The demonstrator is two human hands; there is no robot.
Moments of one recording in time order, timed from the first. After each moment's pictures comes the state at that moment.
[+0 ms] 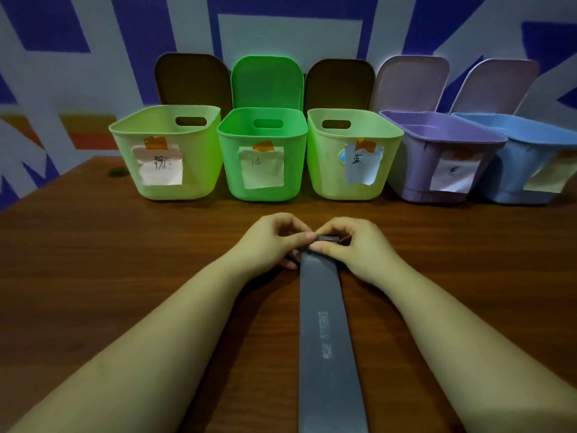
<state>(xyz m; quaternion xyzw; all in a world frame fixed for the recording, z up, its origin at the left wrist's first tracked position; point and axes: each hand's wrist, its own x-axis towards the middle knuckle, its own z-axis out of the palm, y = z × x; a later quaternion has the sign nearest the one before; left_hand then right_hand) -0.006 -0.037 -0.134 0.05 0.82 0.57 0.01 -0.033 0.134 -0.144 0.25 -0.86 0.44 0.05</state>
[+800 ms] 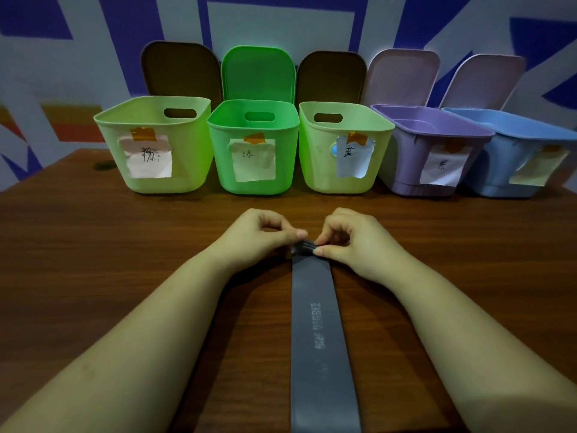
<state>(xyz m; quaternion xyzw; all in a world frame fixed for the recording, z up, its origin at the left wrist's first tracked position) 0.000 -0.045 -0.133 0.09 0.82 0.56 0.00 -0.017 0.146 -0.128 0.28 -0.90 0.34 0.05</state>
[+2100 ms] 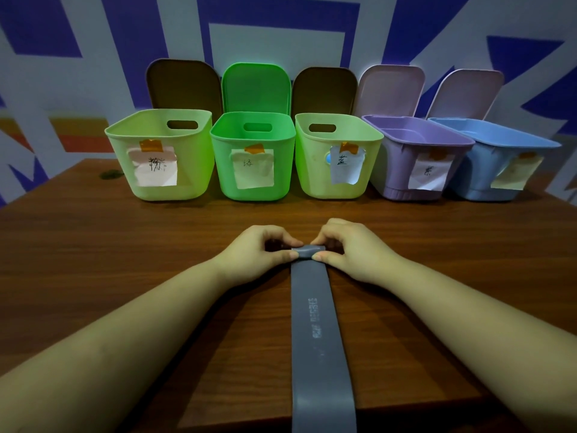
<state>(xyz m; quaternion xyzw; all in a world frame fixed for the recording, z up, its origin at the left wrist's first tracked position) 0.008 -0.052 -0.144 0.17 0.89 0.43 -0.02 -0.015 0.150 -0.129 0.31 -0.92 0.23 0.05</state>
